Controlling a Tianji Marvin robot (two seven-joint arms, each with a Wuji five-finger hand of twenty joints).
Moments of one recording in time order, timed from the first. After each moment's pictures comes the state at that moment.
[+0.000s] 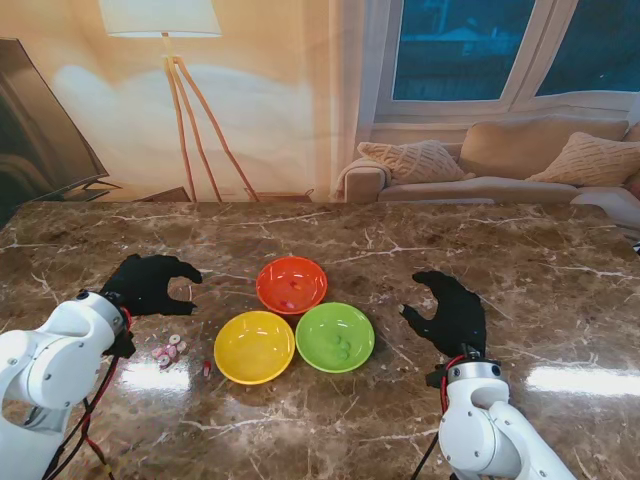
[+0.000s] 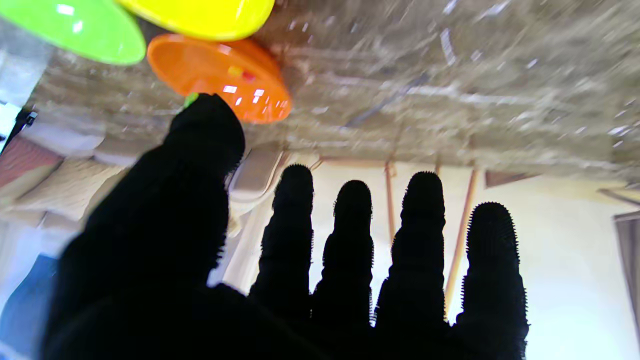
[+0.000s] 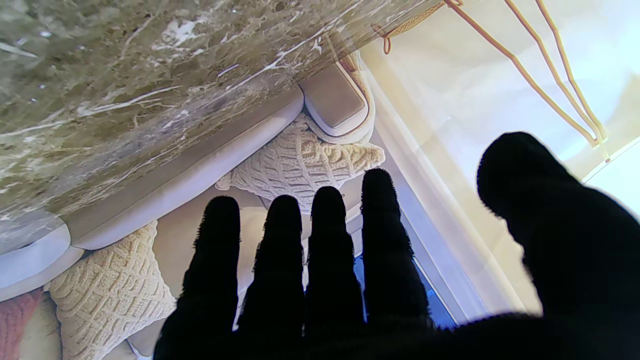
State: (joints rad) left arm 1.72 -1.05 -1.54 -1.91 0.90 -0.04 -0.37; right arm -1.79 -1.18 1.29 -1.69 -0.69 0.14 -0.47; left_hand 0.76 -0.61 0.47 -0.06 0.68 0.00 0.34 0.34 0.65 0.10 0.27 0.41 0.63 0.21 0.26 0.51 0.18 0.39 0.78 0.58; right_hand 0.28 -0.53 0.98 -0.13 0.55 0.00 0.27 0.48 0.52 0.02 0.18 0.31 0.40 -0.01 0.21 0.30 0.15 0.09 0.61 0.52
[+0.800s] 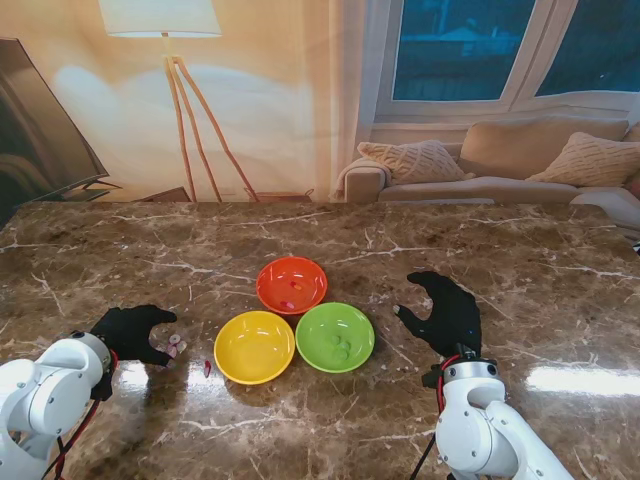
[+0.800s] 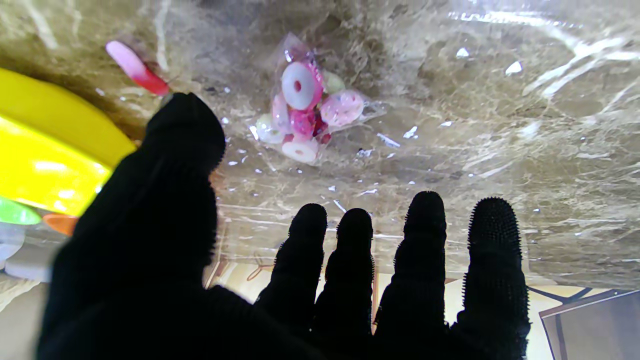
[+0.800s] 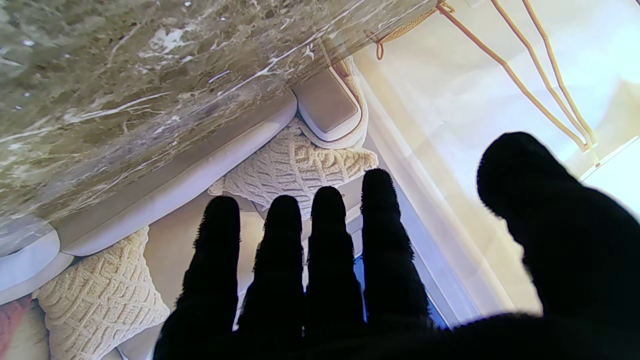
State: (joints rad) left arm 1.76 -1.02 -1.53 -1.71 0.99 -0.06 -0.39; right arm -1.79 -1.18 1.27 -1.69 -0.69 0.14 -0.46; left_hand 0.74 -0.59 0.38 -0.05 0.50 0.13 0.17 0.24 0.47 0.12 0.25 0.35 0.51 0.23 0.23 0.44 0.20 0.41 0.83 0.49; right_hand 0.28 -0.53 0.98 -0.13 0.55 0.00 0.27 0.48 0.52 0.02 0.18 0.31 0.40 -0.01 0.21 0.30 0.15 0.09 0.61 0.52
